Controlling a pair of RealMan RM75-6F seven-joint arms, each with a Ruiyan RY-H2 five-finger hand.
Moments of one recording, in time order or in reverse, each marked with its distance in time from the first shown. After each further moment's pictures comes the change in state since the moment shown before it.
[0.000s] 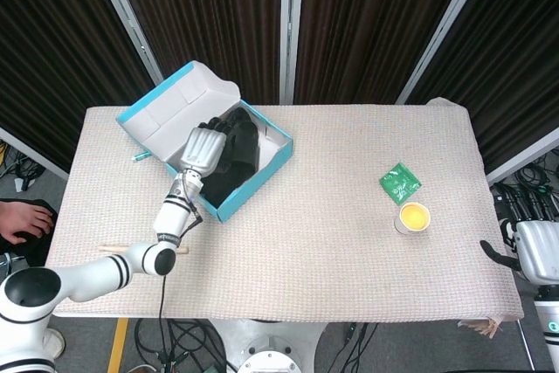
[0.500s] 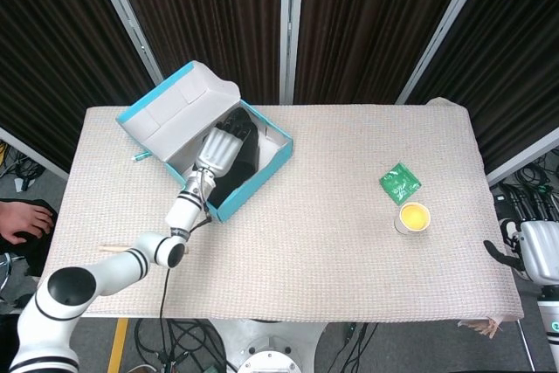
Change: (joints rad) left arm -0.073 -0.136 0.068 0.291 0.120 -0.089 0.072; right arm -0.002 -0.002 0.002 0.013 0.011 -0.005 0.013
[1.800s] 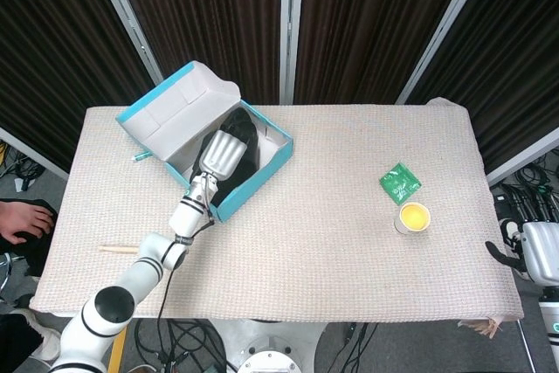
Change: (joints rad) left arm 0.012 -0.256 0.042 0.494 0.285 0.120 -0.250; right arm -0.006 0.006 0.000 -0.007 0.008 -0.003 -0.003
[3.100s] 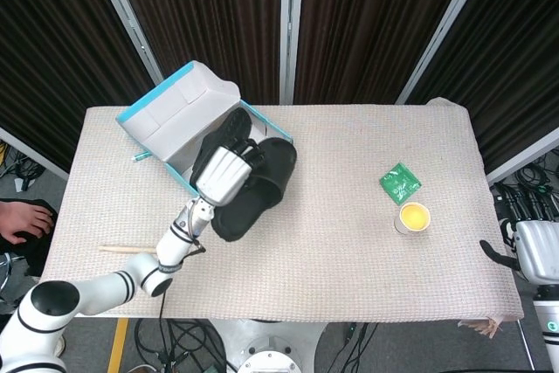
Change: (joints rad) left arm 0.138 0.280 0.019 -0.701 0.194 0.407 -0.177; right arm 0.006 -0.003 0.001 -0.022 -0.014 0.006 -0.025
